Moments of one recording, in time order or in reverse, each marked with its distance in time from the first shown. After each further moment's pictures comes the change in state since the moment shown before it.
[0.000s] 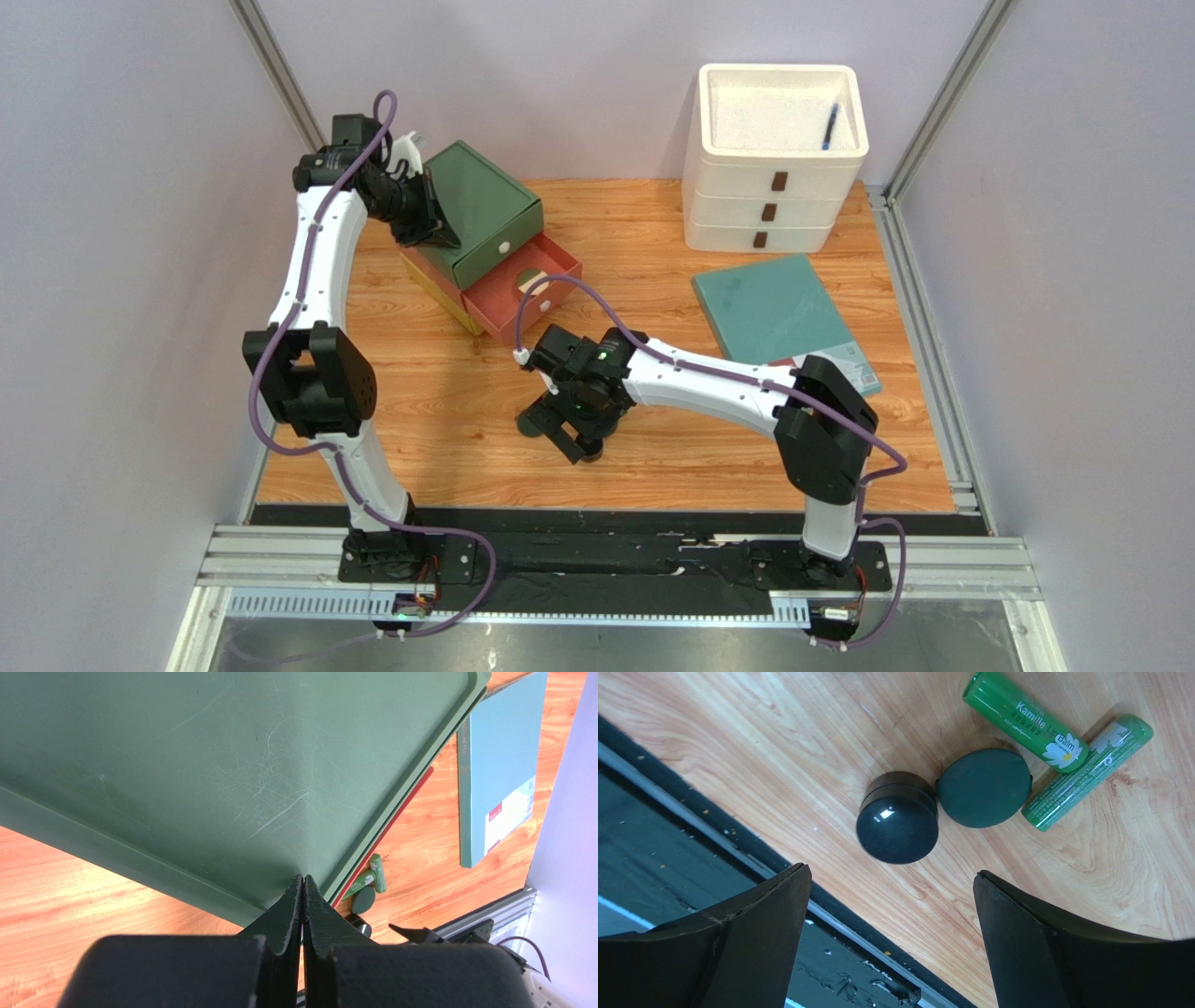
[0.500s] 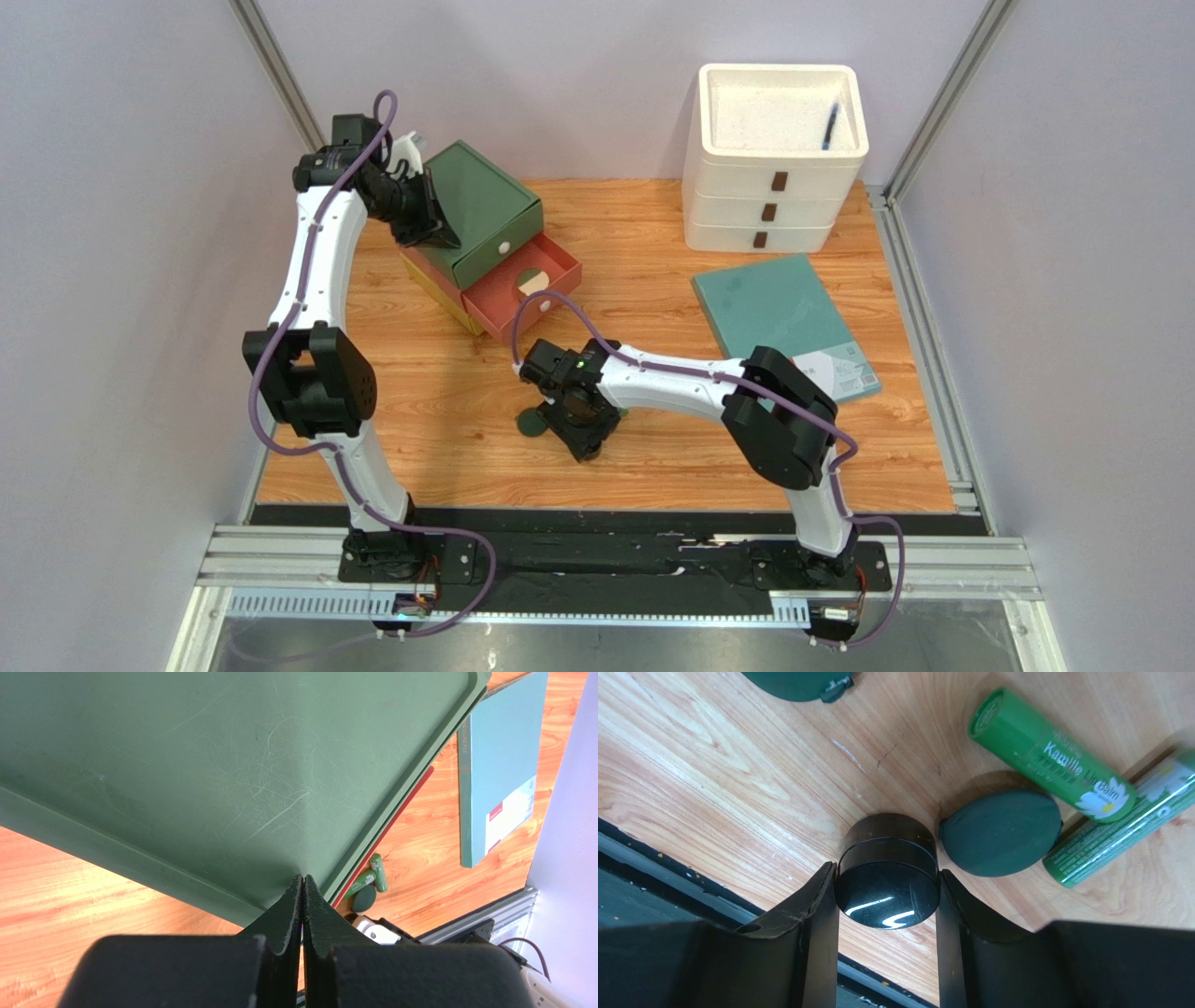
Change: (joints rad) left arm 0.000 0.000 0.000 -0.001 0.000 0.002; right arm 0.000 0.137 0.002 0.047 0.020 0.016
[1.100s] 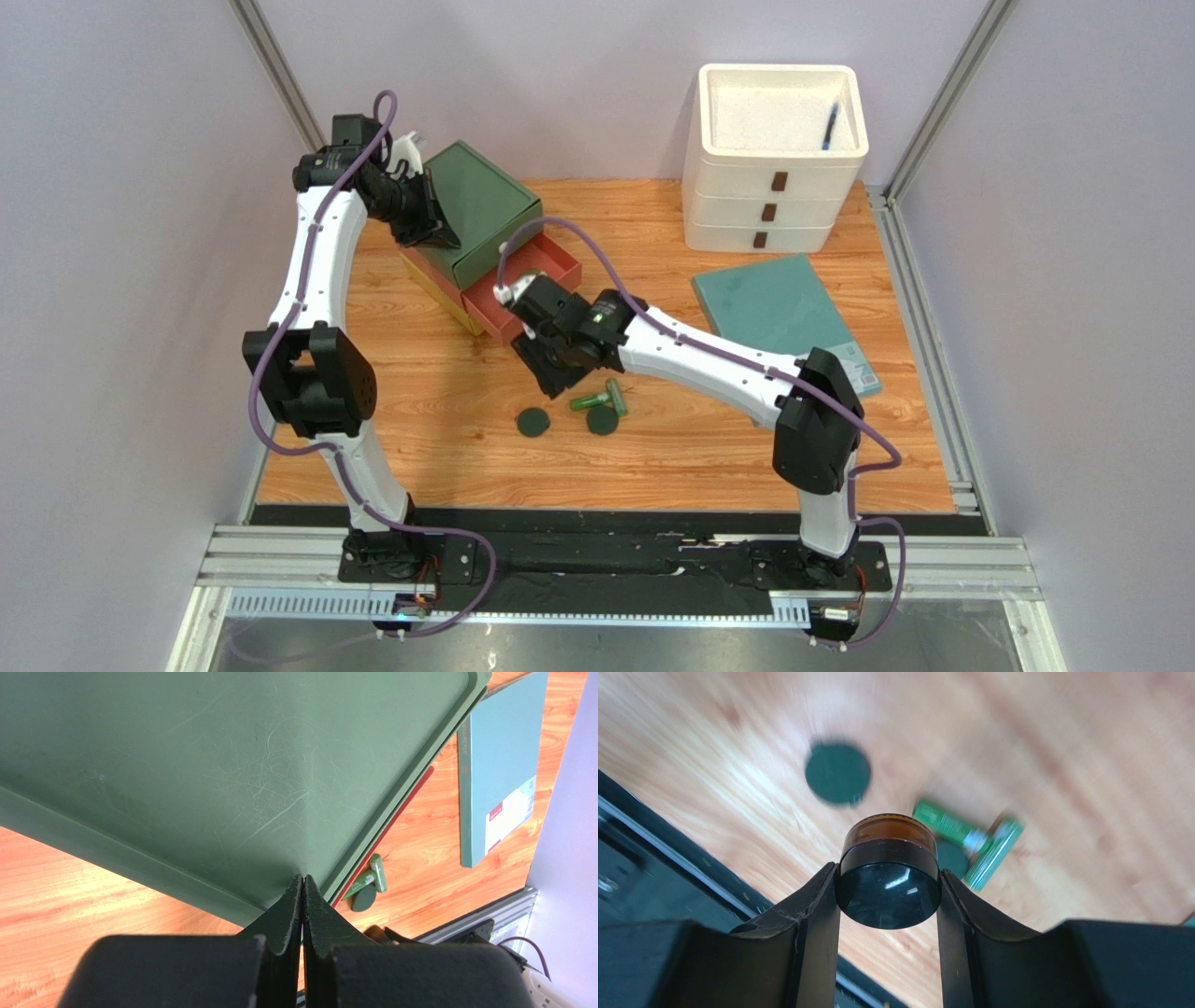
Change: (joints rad) left arm 0.000 0.000 0.000 0.000 0.000 0.000; right arm -0.031 -0.092 0.214 -0.026 0.090 -0.007
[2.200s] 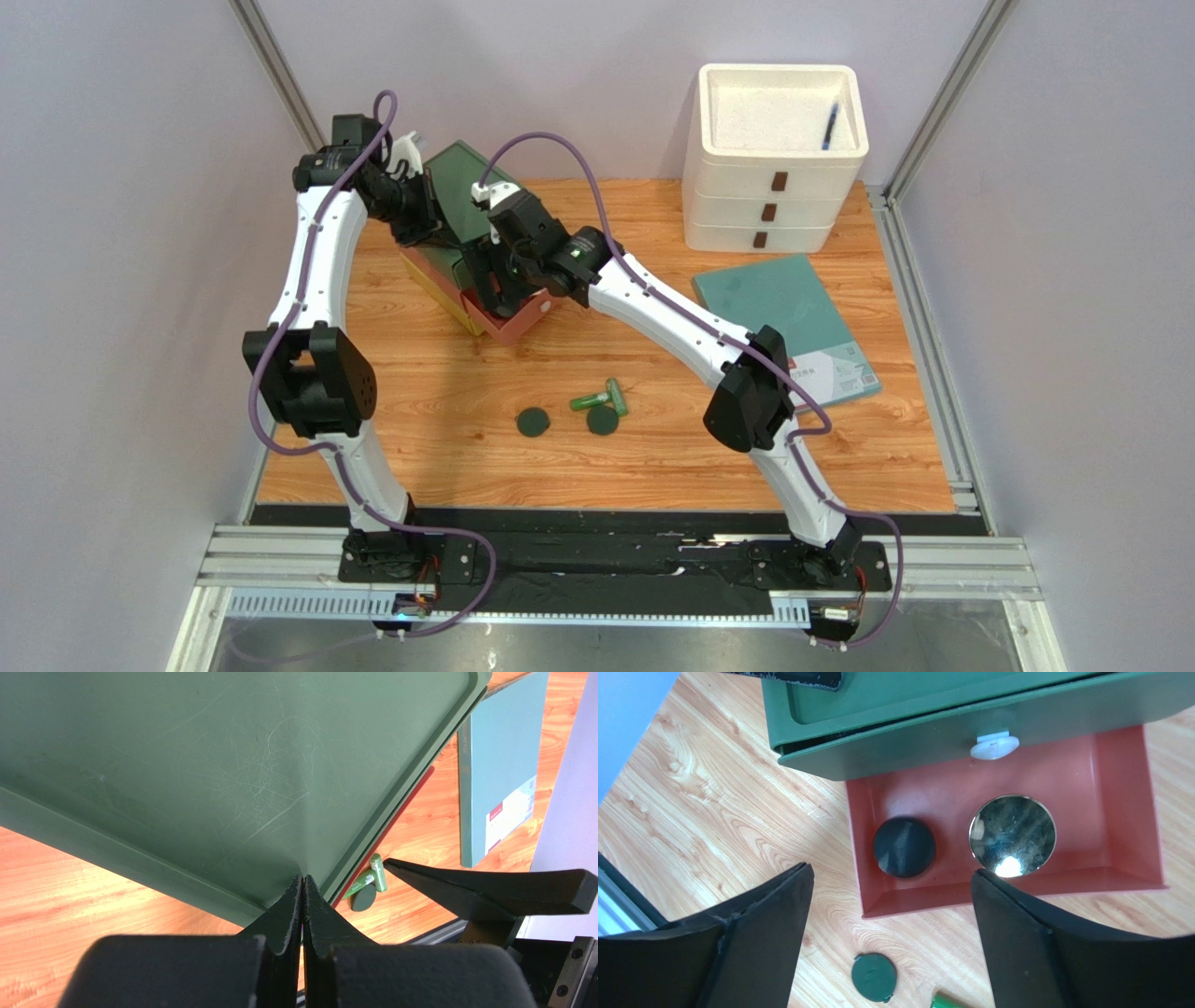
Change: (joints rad) left arm 0.000 0.000 0.000 0.000 0.000 0.000; right arm -0.129 0.357 0.665 0.108 -0.032 0.060
